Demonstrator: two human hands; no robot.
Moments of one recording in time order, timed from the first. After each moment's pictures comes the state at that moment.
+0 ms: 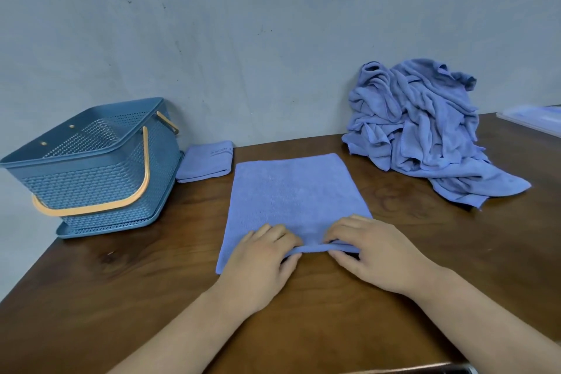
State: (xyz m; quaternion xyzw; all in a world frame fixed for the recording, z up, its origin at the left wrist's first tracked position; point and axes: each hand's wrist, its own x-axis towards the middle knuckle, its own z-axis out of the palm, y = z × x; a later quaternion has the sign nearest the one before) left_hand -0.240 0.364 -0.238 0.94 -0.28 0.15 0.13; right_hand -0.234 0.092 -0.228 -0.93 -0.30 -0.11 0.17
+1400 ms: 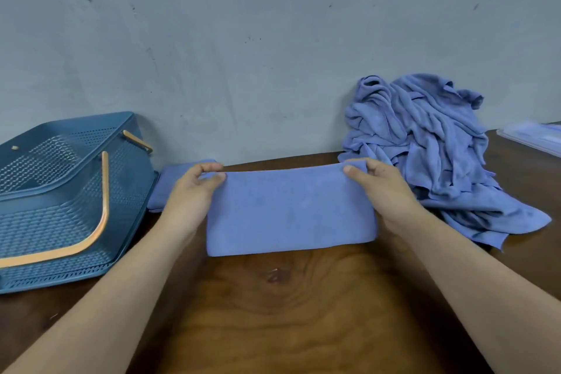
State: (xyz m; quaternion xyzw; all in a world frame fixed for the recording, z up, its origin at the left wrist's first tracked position) left_hand -0.067 0.427 -0.165 0.78 0.02 0.10 0.62; right_hand -0.092 0.079 -0.167 -0.75 0.03 -0.09 0.65
